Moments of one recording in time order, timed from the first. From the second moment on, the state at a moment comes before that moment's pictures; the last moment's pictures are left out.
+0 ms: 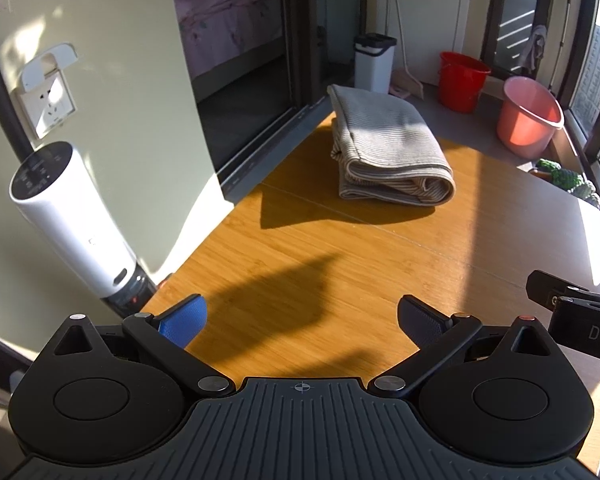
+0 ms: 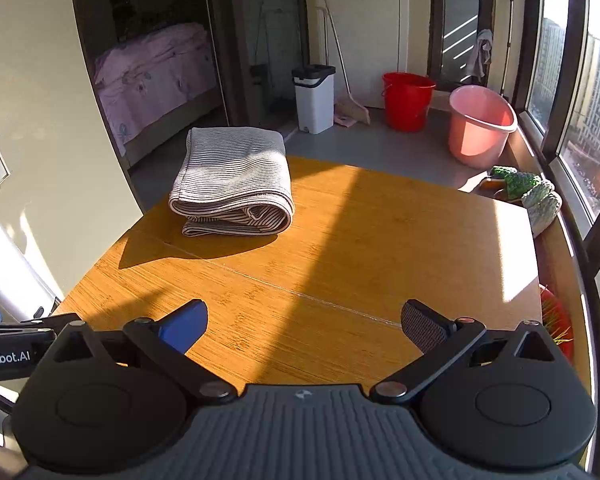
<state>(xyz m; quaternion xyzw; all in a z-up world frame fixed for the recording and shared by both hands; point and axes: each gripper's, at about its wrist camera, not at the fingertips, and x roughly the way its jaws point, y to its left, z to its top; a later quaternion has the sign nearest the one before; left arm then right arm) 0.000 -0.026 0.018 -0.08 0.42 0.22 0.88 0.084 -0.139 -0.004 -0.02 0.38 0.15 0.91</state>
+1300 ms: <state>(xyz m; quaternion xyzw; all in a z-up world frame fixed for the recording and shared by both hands) 0.014 -0.011 0.000 -0.08 0.44 0.22 0.87 0.094 -0.125 -0.020 -0.03 0.39 0.15 0.91</state>
